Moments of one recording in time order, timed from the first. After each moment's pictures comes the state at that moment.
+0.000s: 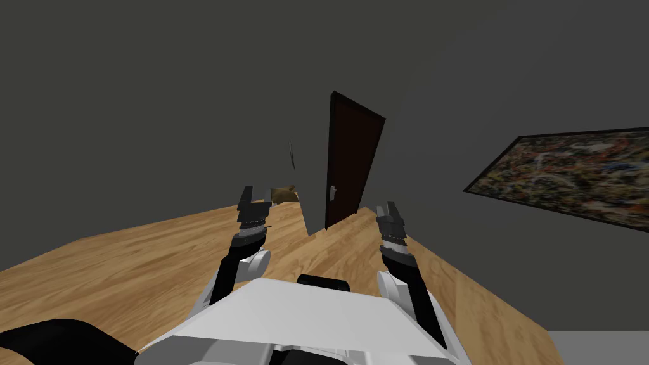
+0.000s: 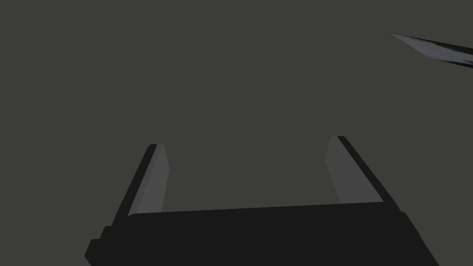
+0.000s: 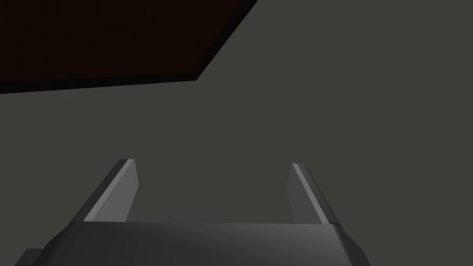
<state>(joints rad) 0.52 0.01 0.00 -2.29 0.06 -0.41 0.00</state>
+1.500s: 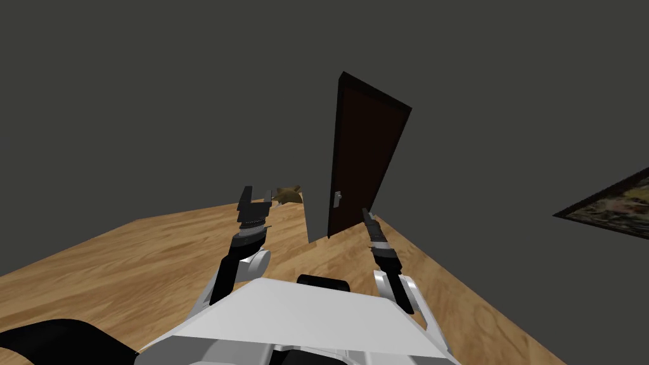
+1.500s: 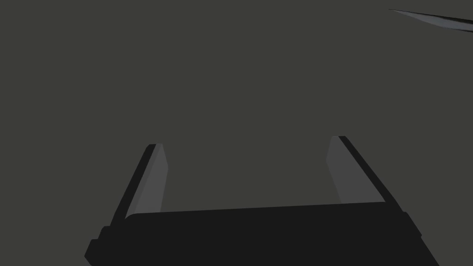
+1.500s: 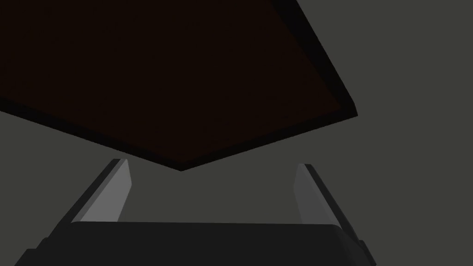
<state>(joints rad) 0.42 -0.03 -0.04 -2.01 0.43 -0.46 0.21</state>
